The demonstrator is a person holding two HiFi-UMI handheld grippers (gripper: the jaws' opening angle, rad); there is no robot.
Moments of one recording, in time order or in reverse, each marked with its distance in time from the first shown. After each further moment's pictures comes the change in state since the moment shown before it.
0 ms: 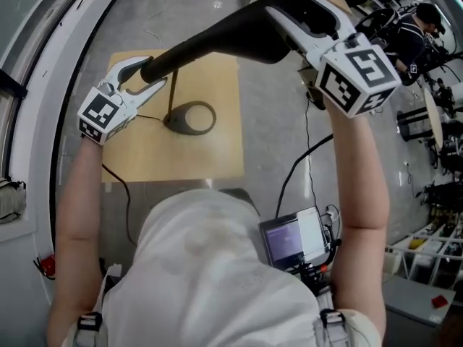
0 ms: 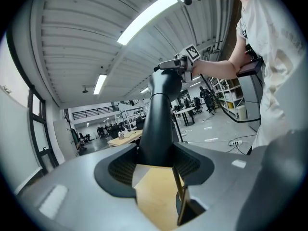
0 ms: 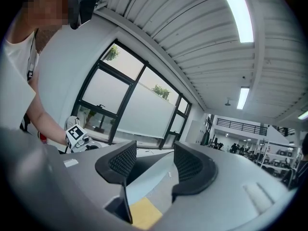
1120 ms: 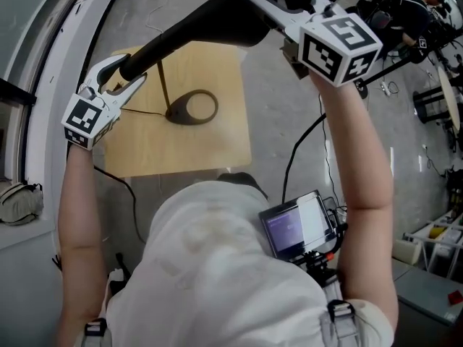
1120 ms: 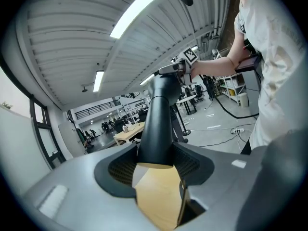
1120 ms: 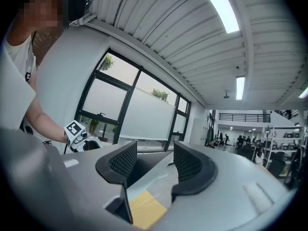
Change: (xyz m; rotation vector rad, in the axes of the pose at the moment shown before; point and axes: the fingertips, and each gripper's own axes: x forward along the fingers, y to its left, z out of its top) left arm -0.006 0.003 0.020 0.076 0.137 0.057; right arm -0.005 -0.031 -0.034 0.128 -0.061 0.044
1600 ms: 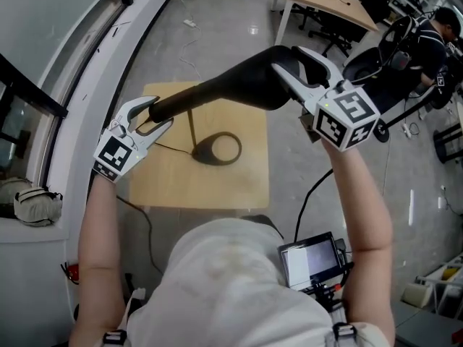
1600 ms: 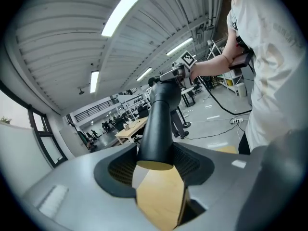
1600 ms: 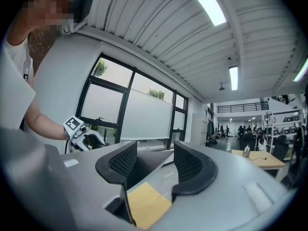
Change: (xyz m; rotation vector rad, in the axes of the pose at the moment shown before) left arm -0.013 -0.001 0.001 0.097 0.062 -0.009; right arm -0.008 -0.005 -0.051 0.114 0.007 -0.002
